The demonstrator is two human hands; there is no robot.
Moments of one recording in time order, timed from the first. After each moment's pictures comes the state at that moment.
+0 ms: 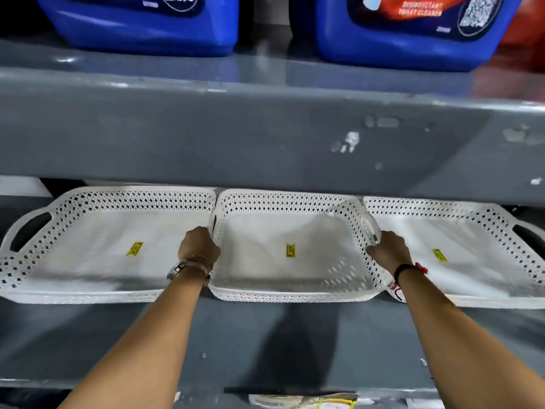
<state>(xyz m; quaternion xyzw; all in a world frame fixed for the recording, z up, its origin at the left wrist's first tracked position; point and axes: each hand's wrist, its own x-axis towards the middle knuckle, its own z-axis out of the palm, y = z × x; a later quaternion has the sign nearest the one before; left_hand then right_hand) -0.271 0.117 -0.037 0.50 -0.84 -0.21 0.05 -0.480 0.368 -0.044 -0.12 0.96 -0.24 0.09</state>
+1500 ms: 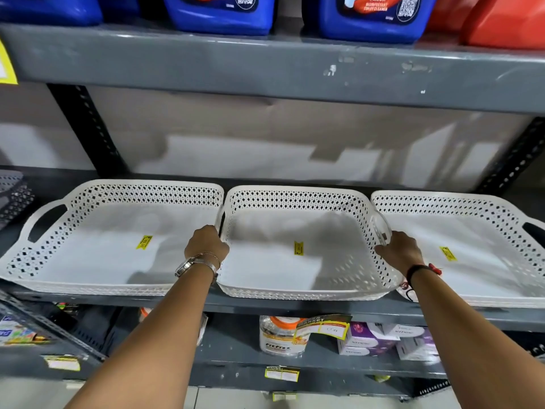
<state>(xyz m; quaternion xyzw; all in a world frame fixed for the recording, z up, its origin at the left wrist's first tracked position) -0.181 0.175 -0.040 0.51 -0.83 -0.22 0.03 -0.400 0.430 -0.048 -0.13 0.96 -0.23 0.10</state>
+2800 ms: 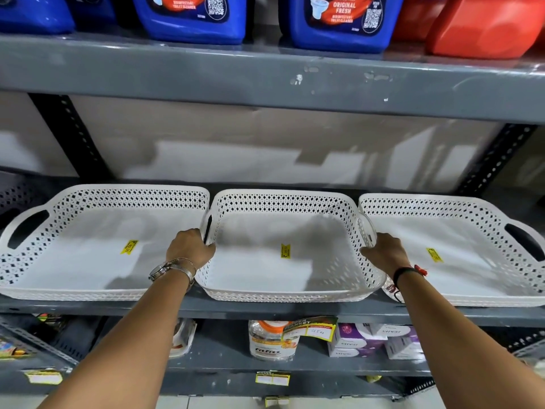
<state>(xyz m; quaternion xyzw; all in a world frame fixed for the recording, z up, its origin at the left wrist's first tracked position) -0.178 0.167 -0.041 0.46 -0.87 -0.18 0.04 -0.401 0.437 -0.044 -0.15 0.96 -0.23 0.11</state>
